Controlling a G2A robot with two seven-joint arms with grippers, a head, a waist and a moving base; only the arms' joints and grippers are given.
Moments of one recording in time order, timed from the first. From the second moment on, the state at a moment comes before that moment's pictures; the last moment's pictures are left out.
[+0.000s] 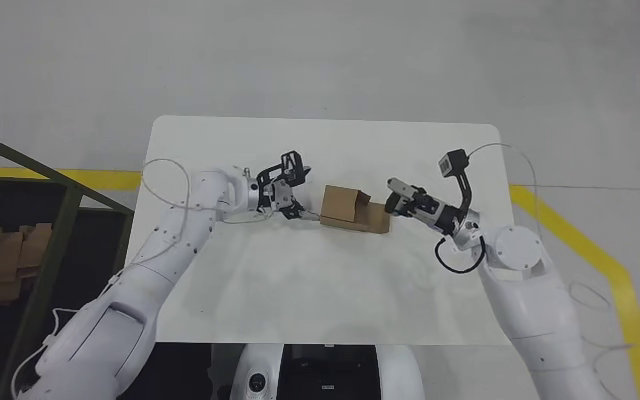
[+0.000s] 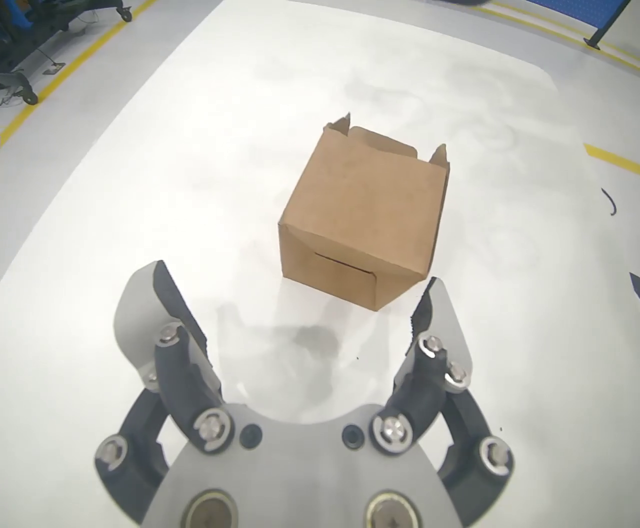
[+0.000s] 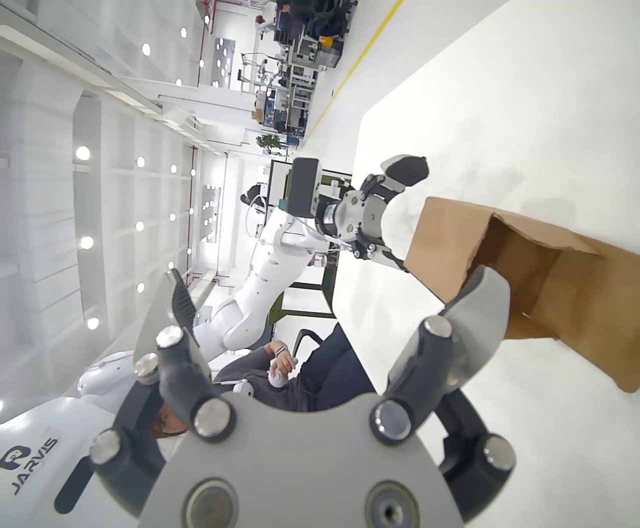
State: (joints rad) left arm 0.81 -1.14 -0.91 -1.00 1.42 -0.99 0.12; right arm -1.24 -1.16 1.30 -1.55 0.29 -0.25 0.86
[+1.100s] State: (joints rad) left arm 0.73 -1.17 -0.75 -0.90 1.47 -0.97 0.28; right arm -1.14 -1.17 1.22 -1.43 0.34 -0.26 0.91
